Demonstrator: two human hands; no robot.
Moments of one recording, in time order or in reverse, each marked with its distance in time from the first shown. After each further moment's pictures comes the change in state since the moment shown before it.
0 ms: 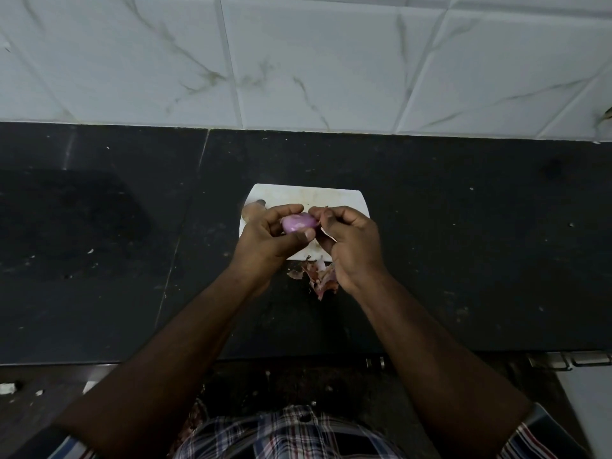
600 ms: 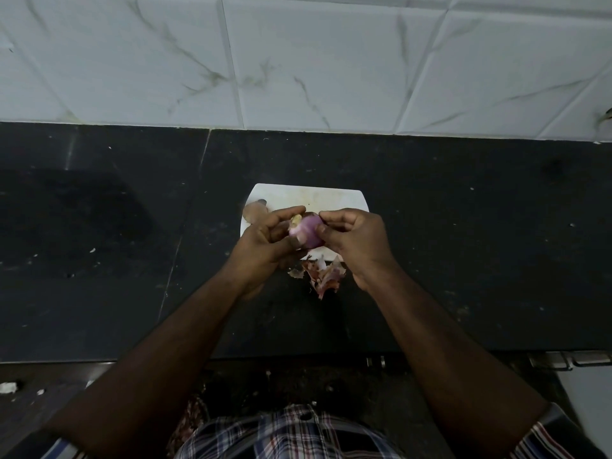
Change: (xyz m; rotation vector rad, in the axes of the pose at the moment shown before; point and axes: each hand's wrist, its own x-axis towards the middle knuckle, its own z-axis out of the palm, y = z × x) left_hand -0.002 -0.005 -0.013 0.026 -0.100 -0.030; right_hand 0.008 0.000 -0.017 -0.406 -0.022 -0.078
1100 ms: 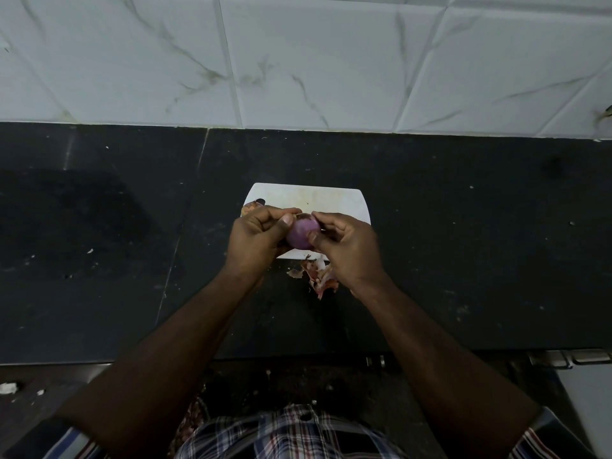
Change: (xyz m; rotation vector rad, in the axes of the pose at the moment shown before) left_hand 0.005 0.005 0.007 0.145 0.204 0.143; right_hand -0.007 0.011 0.008 -0.188 0.005 -0.215
